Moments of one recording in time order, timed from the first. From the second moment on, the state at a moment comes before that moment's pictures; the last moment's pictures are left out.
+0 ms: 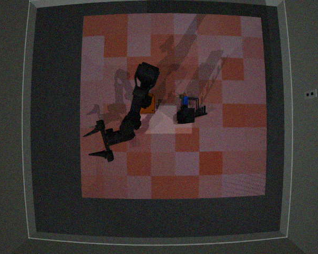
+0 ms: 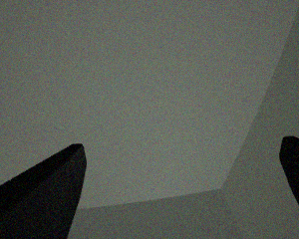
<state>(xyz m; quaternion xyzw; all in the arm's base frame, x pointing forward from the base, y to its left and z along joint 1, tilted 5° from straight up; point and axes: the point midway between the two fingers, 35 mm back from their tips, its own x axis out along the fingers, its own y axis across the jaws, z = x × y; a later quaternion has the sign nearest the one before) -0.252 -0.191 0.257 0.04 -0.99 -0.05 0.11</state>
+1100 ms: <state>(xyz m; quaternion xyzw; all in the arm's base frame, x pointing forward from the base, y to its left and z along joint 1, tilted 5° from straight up) -0.068 -0.367 0.266 0.34 -0.64 -0.61 0.32</state>
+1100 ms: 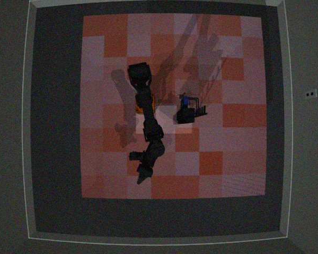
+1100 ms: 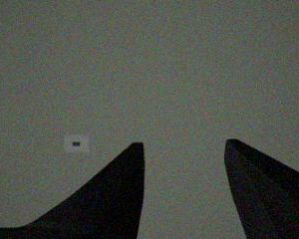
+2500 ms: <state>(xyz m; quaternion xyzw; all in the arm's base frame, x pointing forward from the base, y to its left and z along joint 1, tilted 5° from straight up) 0.318 -0.192 0.262 -0.08 0.33 -0.29 0.89</state>
